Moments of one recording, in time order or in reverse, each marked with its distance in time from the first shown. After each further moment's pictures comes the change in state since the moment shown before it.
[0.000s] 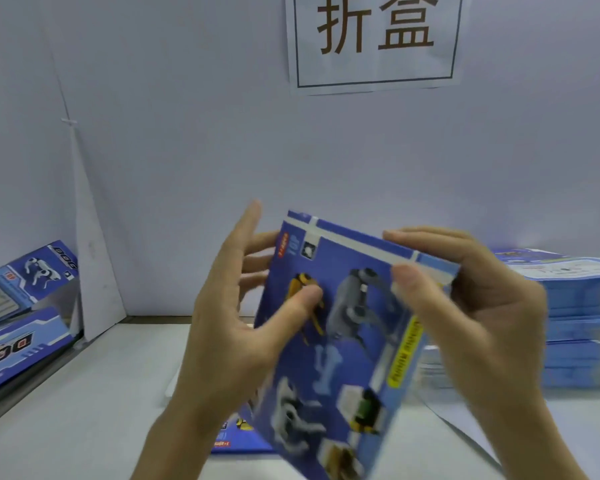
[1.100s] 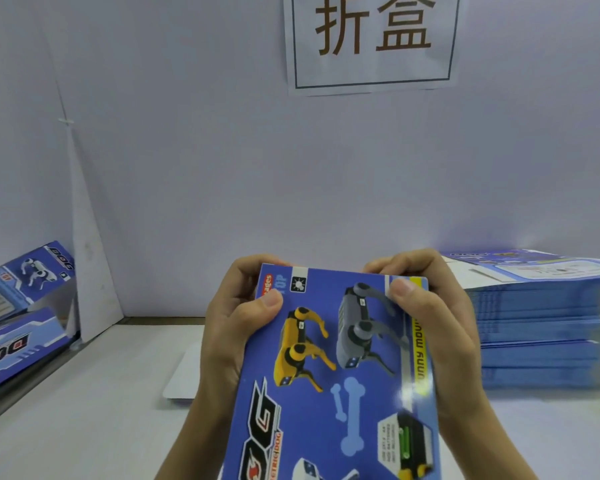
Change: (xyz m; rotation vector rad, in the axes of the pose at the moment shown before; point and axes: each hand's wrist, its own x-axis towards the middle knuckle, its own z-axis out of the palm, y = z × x) left_hand 0.010 0.000 0.010 -0.577 0.070 -0.447; right_hand -0.014 0.013 0.017 0.626 -0.043 0.448
